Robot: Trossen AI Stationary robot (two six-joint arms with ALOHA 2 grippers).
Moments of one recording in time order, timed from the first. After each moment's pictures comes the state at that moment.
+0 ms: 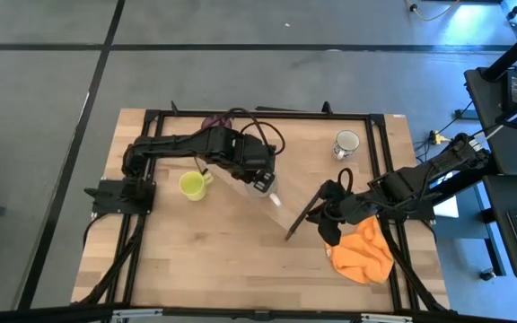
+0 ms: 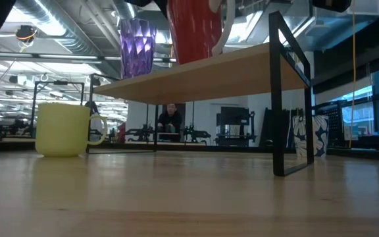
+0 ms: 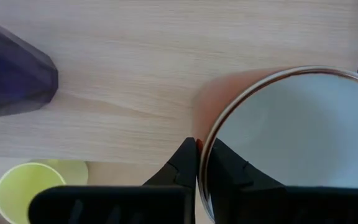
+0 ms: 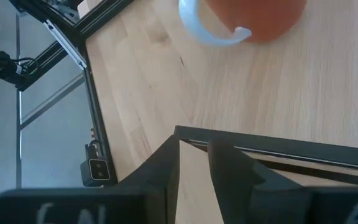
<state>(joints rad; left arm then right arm) -0.04 1.96 2.24 -1.56 -0.22 -1.04 0.48 1.23 1.15 -0.68 0.30 0.94</state>
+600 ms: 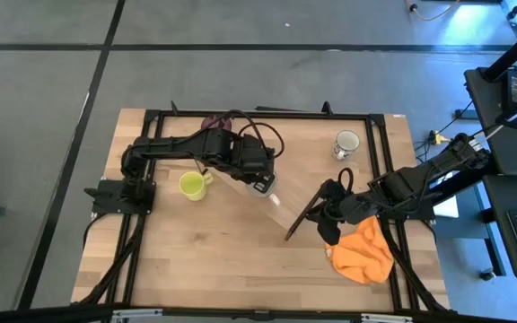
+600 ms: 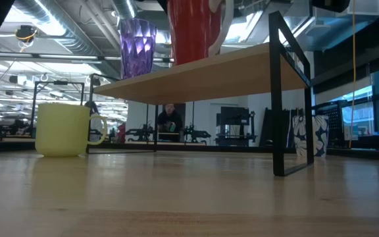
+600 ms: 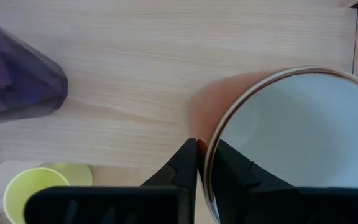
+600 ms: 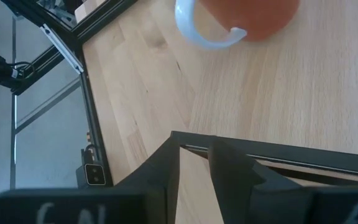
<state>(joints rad) -0.06 1.96 2.27 -1.57 -0.28 -1.07 0.48 1.23 1.15 -0.68 0.32 0.93</state>
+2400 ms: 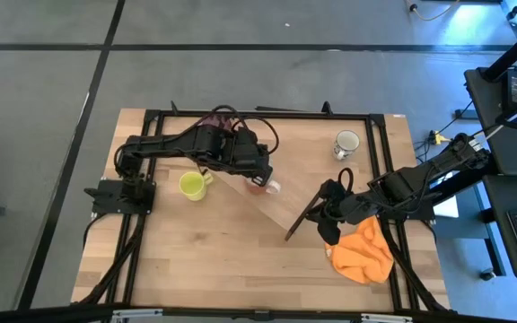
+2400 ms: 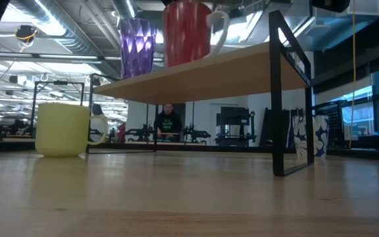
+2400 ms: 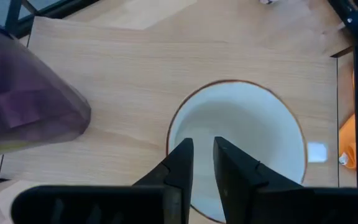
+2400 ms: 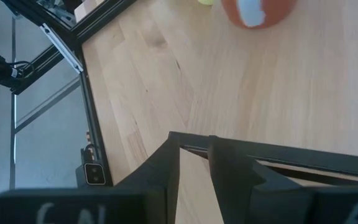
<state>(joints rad) -0.07 1.91 2.27 -1.56 -0.41 -1.08 0.48 1.23 1.15 -0.68 0.32 0.93</state>
